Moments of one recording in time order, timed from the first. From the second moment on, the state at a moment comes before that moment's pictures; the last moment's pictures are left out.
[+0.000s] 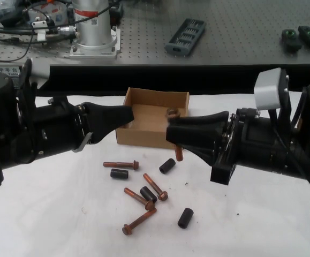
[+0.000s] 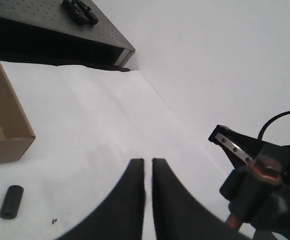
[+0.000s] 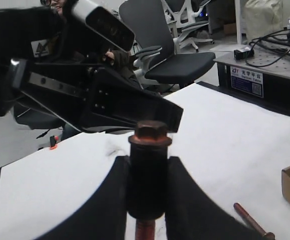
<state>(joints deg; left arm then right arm) -18.3 80.6 -35.1 -29.4 42.2 -34.5 36.1 79.0 -31.3 -36.6 -36.4 12.3</state>
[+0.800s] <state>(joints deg) -18.3 65.6 -34.4 -6.2 27.8 -14.3 29.7 105.9 -65.6 -11.0 -30.4 14.6</state>
